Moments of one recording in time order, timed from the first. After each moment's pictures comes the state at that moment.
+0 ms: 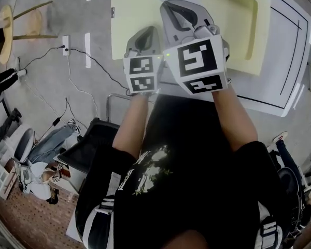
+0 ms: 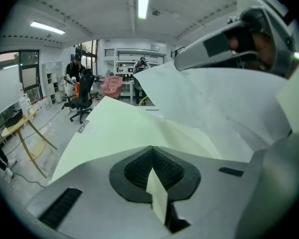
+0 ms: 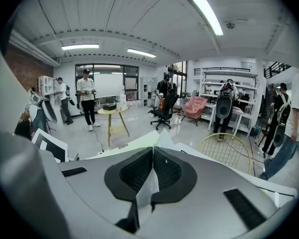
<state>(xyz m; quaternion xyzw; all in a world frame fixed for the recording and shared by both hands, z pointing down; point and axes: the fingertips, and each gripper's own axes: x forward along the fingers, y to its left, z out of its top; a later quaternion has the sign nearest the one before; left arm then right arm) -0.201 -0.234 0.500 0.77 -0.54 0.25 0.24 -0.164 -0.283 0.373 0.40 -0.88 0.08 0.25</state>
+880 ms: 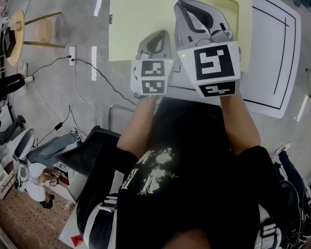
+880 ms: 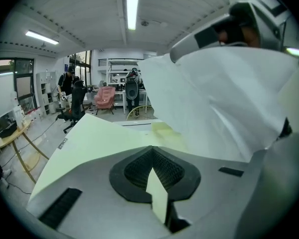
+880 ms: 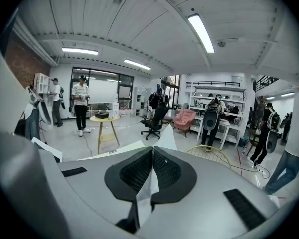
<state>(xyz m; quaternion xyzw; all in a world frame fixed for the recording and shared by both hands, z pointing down) -0.117 -0.227 0.454 0.80 -0.53 0.22 0.19 -0.078 -0.271 0.307 0.45 -0.87 0.03 0.20</state>
